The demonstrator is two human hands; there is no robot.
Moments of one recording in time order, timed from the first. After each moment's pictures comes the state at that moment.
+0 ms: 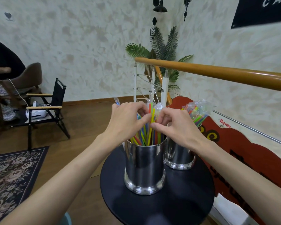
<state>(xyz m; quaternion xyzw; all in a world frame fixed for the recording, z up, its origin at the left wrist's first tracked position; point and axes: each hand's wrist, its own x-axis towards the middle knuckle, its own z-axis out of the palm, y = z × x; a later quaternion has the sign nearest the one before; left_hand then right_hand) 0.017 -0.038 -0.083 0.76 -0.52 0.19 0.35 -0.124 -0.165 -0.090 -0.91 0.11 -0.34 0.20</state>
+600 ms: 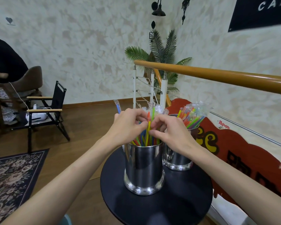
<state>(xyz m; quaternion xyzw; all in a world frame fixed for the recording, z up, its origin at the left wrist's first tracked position) 0.007 -0.029 -0.080 0.76 -0.51 0.04 0.39 -0.120 -0.160 -0.105 -0.90 0.11 -0.33 0.25</state>
